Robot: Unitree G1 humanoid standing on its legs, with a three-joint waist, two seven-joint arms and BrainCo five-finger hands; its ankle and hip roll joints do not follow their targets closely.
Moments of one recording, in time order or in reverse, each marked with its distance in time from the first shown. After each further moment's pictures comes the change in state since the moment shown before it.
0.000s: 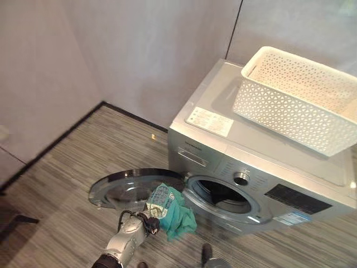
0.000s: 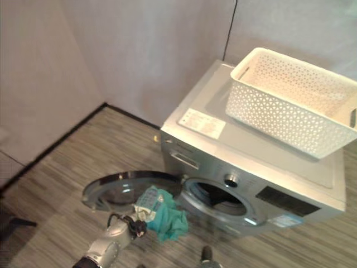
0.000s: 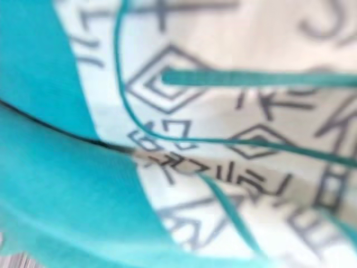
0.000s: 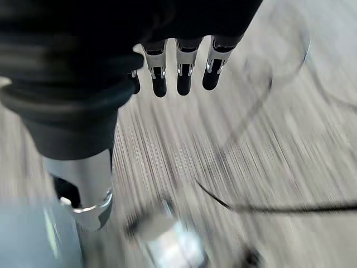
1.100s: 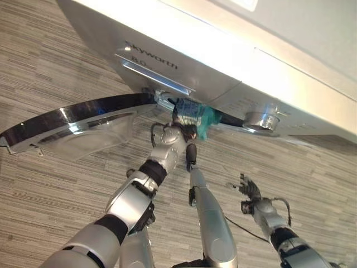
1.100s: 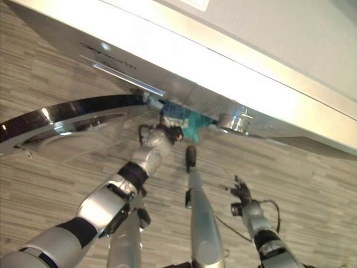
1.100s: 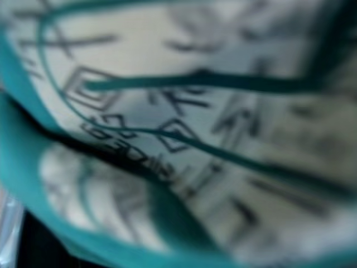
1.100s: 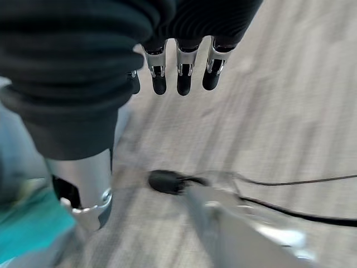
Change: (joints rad) left arm -1.015 -0.254 0.053 0.557 -0.153 -0.235 0.327; right arm -0.613 -0.026 0.509 -0.562 -0.127 -0.145 -0.250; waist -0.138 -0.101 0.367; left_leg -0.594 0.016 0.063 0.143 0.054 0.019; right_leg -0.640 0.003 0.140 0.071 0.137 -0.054
